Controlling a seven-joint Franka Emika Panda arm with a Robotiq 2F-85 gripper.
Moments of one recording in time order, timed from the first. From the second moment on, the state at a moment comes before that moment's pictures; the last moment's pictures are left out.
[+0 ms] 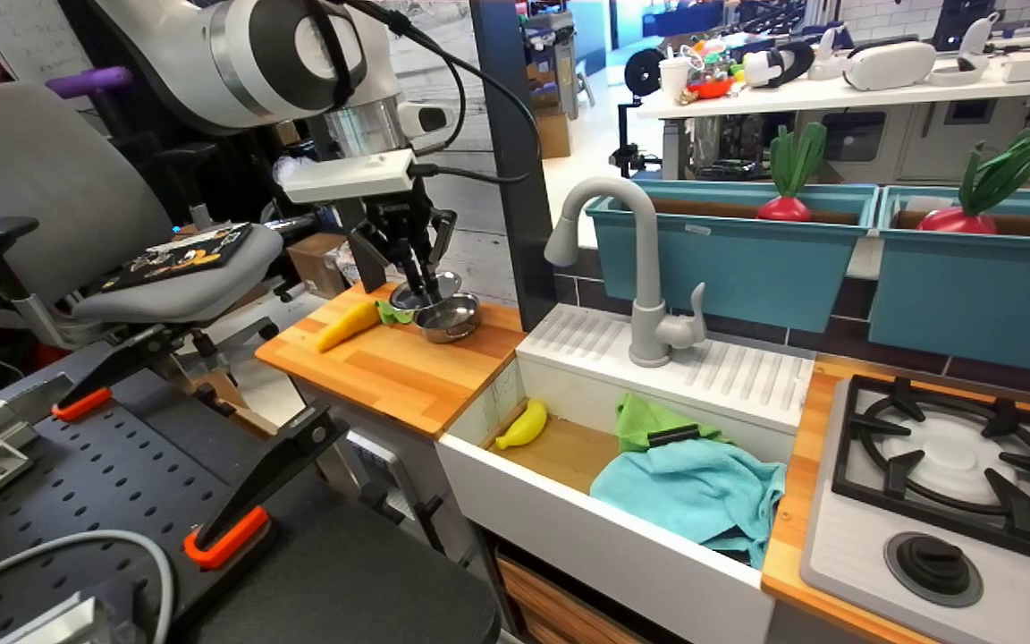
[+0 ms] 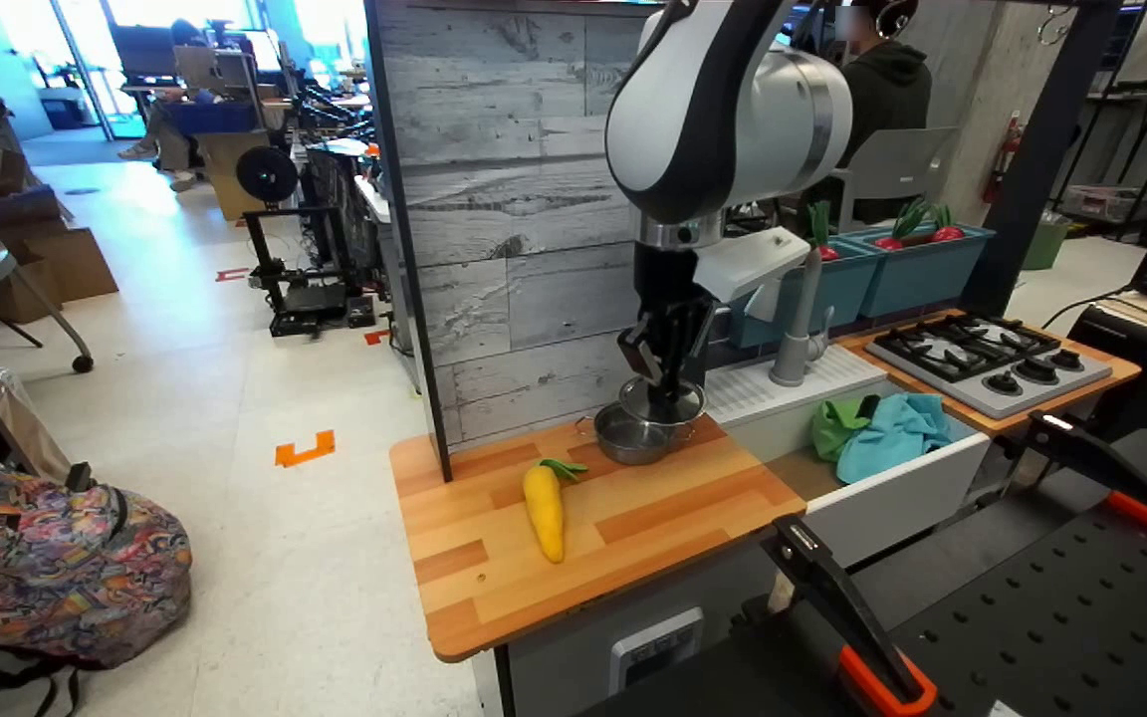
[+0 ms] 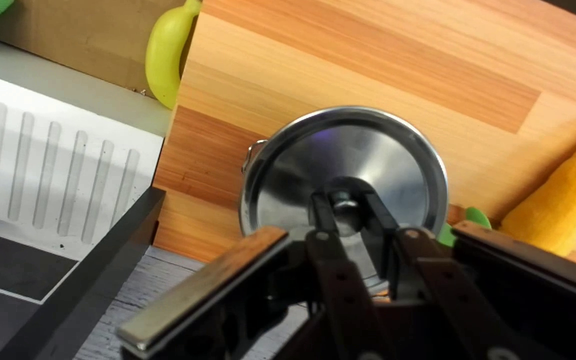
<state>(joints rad) 0.07 0.81 0.03 -1.86 -0.13 2.67 -0.20</state>
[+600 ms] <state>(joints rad) 0.07 0.93 0.04 -1.71 -0.13 2.61 -0.20</state>
